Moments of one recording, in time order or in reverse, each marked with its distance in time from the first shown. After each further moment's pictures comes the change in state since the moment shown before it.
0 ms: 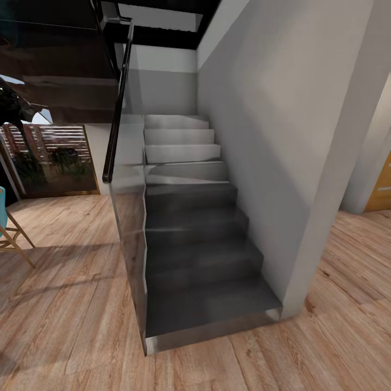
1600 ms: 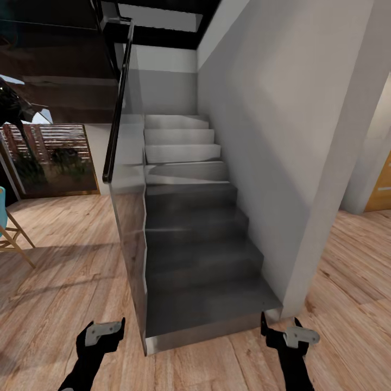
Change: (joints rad) left arm 0.000 0.009 0.047 -1.323 0.046 0.030 0.074; right arm -0.001 -0.017 -0.002 -1.190 0.008 -0.280 -0.211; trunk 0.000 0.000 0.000
